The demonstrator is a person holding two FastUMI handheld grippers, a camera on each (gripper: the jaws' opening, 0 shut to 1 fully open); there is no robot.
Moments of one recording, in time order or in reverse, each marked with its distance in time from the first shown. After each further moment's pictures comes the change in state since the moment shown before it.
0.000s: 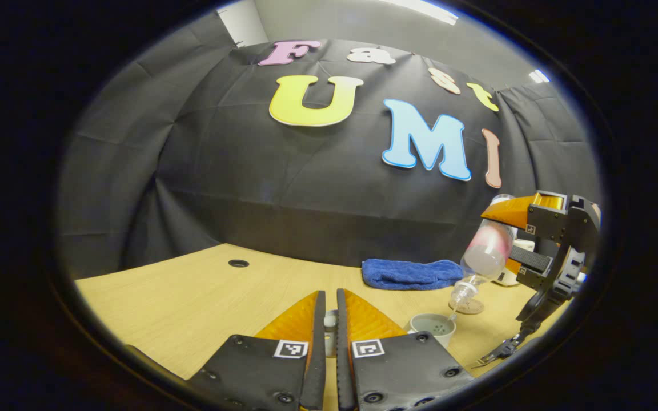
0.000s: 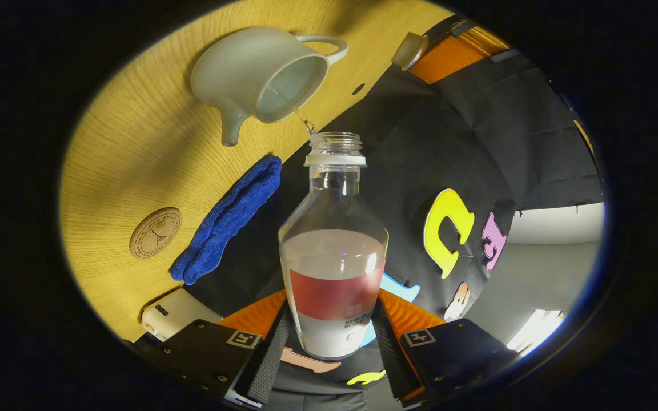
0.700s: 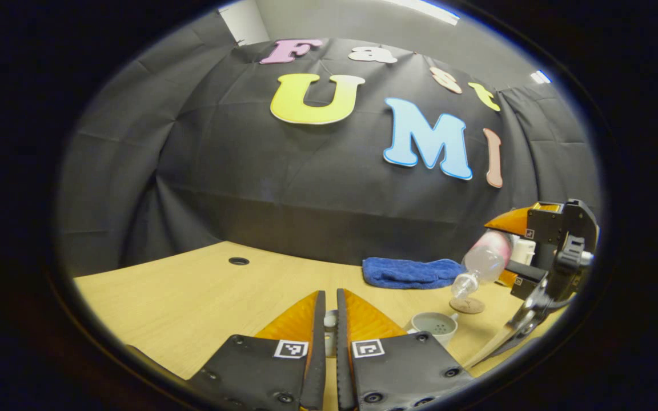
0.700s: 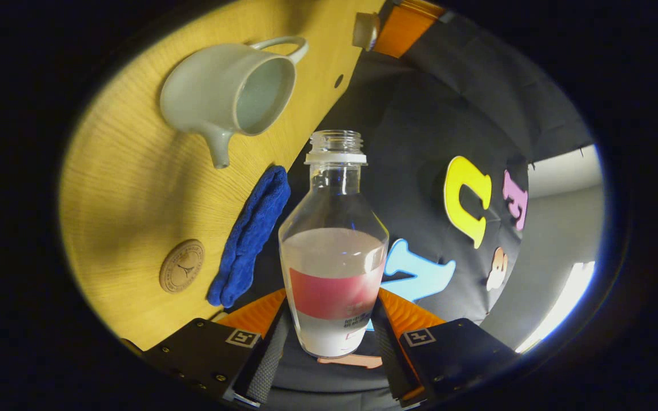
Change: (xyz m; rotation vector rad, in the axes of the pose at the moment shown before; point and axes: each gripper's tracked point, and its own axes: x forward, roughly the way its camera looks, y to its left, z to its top) left arm 0.002 0.002 -0.005 -0.003 0.008 0.004; right arm 0.001 0.038 0.000 0.345 0.038 0.141
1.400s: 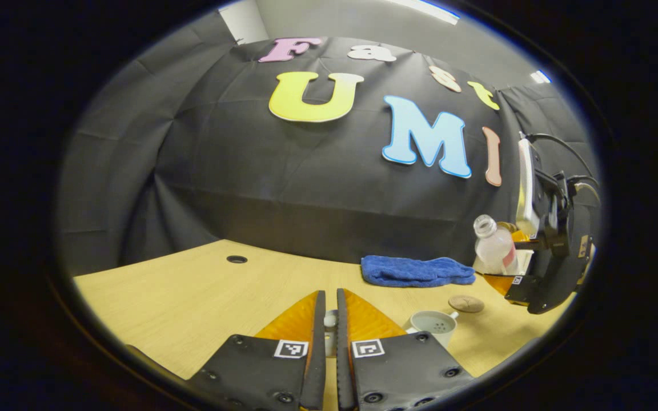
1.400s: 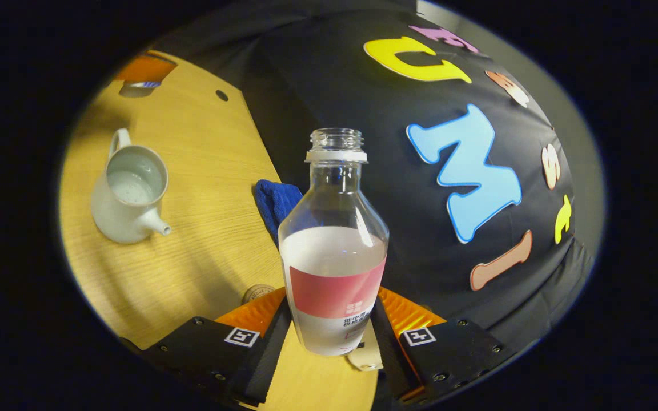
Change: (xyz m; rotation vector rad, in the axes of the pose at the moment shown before) left arm 0.002 -0.002 -0.003 -0.001 0.009 -0.008; right arm 0.003 0.056 -0.019 0.957 0.147 0.307
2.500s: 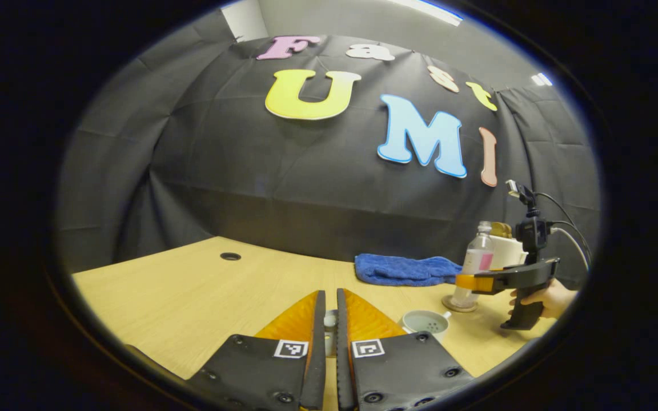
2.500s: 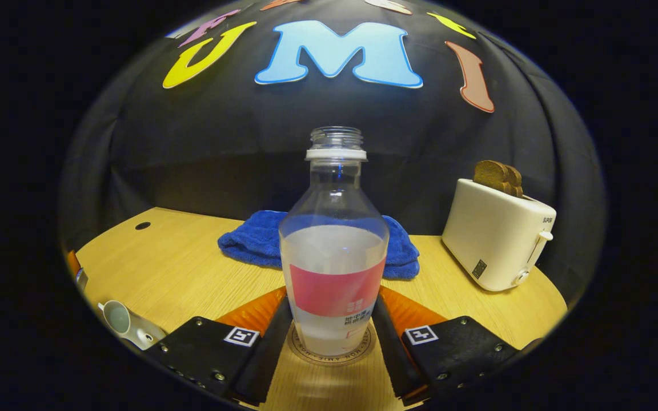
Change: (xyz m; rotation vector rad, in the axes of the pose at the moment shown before) left arm 0.000 -0.009 -0.003 -0.011 0.014 -0.026; right arm 0.067 0.008 -0.034 0.913 0.047 0.090
